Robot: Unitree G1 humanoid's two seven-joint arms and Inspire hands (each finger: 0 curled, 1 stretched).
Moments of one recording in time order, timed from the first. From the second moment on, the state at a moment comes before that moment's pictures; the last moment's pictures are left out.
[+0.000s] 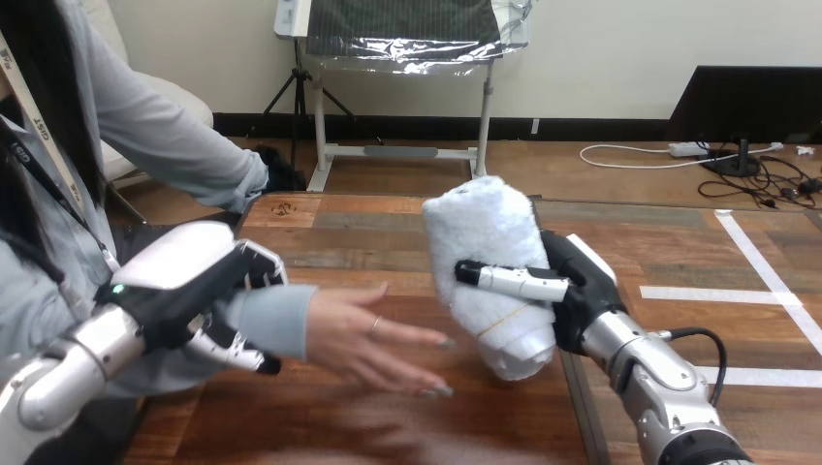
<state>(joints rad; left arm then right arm) -0.42 0.72 -0.22 0.78 0.56 -0.78 -0.06 -0.64 -0.14 -0.18 1.19 0.10 -0.32 0.45</state>
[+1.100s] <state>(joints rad) -0.50 0.69 -0.21 0.61 0.48 -0.72 -0.15 -0.63 -0.09 -0.13 1.20 0.05 -0.34 0.43</state>
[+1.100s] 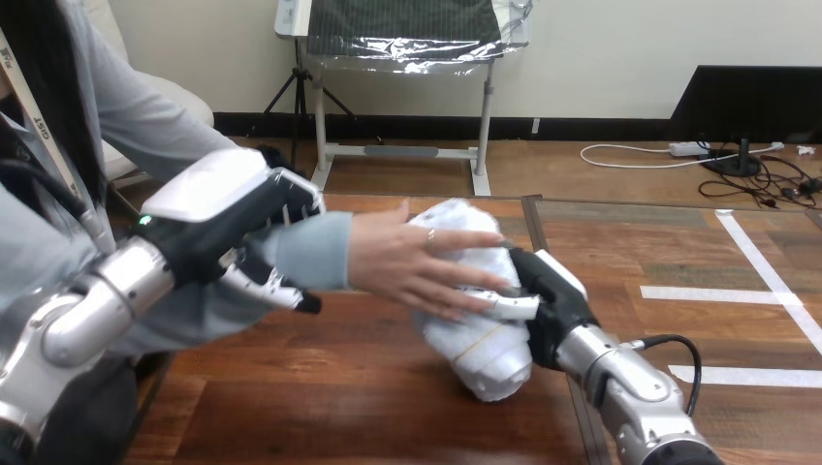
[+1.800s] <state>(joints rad) -0.52 0.66 -0.21 0.56 0.47 -0.69 -0.16 -0.62 -0.04 -0.05 1.20 -0.03 -0.42 0.35</state>
